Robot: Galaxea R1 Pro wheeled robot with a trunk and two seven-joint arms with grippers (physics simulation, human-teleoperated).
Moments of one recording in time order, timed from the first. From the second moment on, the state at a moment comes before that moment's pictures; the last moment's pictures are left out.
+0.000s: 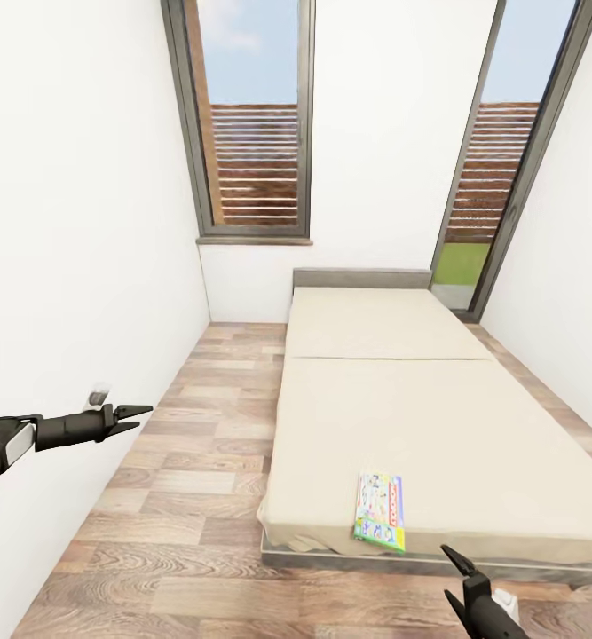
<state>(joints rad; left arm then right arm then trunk) -1.13 0.50 0.26 -0.04 -0.09 0.54 -1.23 -0.30 -0.12 -0.69 -0.46 -0.72 0.57 0.67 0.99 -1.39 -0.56</state>
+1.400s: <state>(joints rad) -1.13 0.50 0.26 -0.04 -0.09 0.54 -1.24 -0.30 -0.11 -0.68 -0.47 -0.71 0.56 0.67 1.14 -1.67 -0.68</state>
